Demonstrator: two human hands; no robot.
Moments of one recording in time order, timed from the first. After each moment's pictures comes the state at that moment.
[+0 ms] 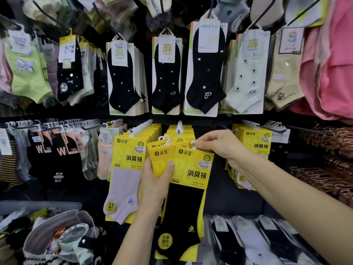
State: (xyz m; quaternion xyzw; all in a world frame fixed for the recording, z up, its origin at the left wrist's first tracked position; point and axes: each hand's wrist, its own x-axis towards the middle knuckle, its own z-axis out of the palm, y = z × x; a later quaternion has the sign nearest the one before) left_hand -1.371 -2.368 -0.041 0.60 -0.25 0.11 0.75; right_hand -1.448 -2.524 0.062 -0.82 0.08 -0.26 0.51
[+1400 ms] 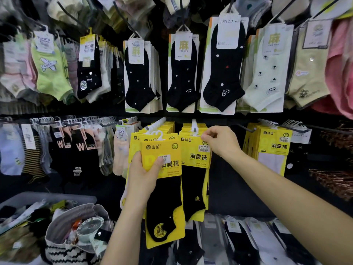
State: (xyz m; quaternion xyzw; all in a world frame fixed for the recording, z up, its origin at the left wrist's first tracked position) left_hand -1.354 -2.311 -0.024 0.63 -0.25 0.15 0.72; right_hand -1.393 -2.516 0.048 -0.88 0.13 -0.37 0.28
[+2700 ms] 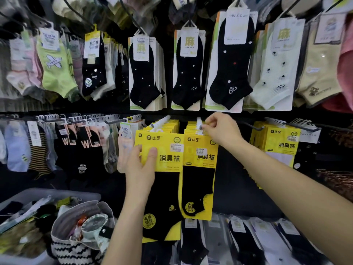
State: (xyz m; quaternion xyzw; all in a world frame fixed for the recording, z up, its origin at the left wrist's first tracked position) left_hand -1.344 -2.303 -0.019 0.63 -0.21 0.21 0.72; right_hand -1.379 -2.507 0.071 -0.88 0.13 -0.38 0.25
